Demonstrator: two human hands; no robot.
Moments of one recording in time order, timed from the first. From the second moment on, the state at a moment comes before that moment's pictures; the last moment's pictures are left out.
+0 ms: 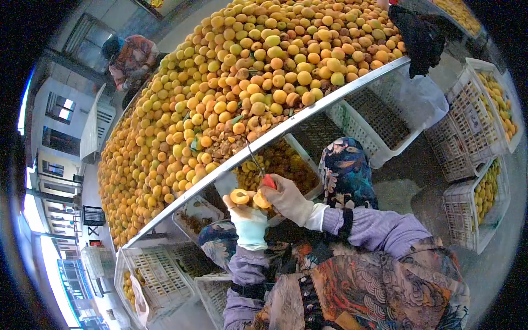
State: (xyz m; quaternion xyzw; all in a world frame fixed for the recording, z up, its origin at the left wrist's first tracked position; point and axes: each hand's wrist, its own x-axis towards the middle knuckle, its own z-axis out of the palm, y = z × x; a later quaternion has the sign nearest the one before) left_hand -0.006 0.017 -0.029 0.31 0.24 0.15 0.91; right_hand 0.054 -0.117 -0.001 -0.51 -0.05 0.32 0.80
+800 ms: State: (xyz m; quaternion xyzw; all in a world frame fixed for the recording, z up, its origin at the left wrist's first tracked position) left_hand -0.017 0.015 -0.004 0.23 0.09 0.03 0.97; right_hand 0.101 -0.105 0.059 -0.32 -0.12 0.36 0.87
